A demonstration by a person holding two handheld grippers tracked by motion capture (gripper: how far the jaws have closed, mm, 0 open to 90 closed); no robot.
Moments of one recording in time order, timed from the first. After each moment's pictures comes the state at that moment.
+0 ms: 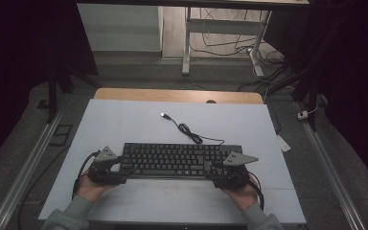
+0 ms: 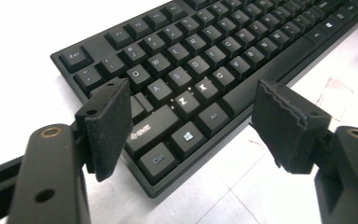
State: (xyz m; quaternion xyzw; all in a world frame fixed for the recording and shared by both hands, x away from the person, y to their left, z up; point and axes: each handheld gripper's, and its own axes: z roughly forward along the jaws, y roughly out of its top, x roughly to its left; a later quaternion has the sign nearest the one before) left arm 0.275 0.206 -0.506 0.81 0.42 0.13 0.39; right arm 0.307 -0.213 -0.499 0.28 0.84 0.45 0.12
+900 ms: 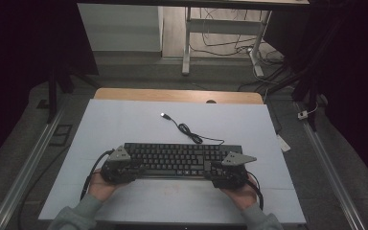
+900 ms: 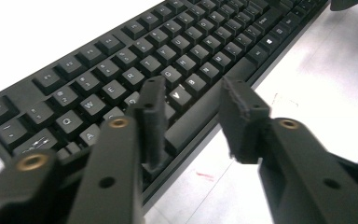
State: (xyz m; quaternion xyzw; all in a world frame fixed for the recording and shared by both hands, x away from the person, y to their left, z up) left arm 0.281 0.173 -0.499 0.83 0.37 0.10 0.41; right arm 0.309 -0.212 -0.501 0.28 0.84 0.44 0.12
